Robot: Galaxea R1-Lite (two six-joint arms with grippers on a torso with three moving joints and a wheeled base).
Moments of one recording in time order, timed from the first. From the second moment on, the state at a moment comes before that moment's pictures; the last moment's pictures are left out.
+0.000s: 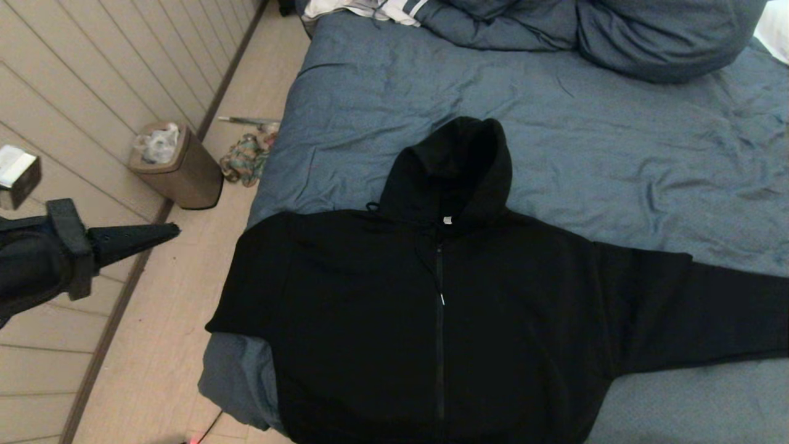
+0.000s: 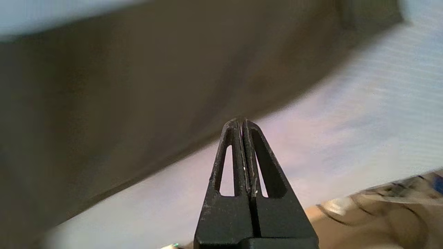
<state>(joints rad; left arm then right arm) 0.05 1.22 -0.75 -0.25 -0.69 -0.62 -1.11 1.77 -1.04 0.01 0.69 -0.28</state>
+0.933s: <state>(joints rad) 0.02 0.58 -0.79 0.66 -0.69 -0.37 -0.50 0.86 -1.07 1.15 0.96 -0.35</state>
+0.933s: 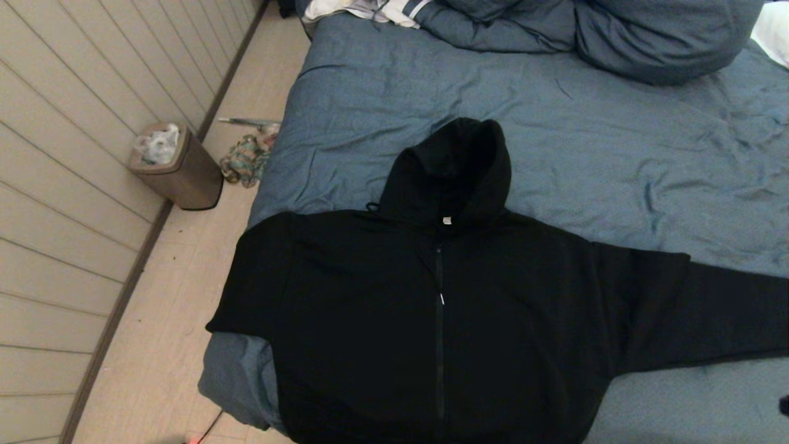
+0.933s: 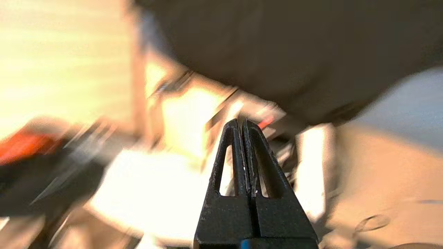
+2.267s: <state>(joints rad) 0.03 0.25 -0.17 0.12 -0.13 -0.01 -0.03 0.19 -0.03 -0.06 0.06 -0.02</state>
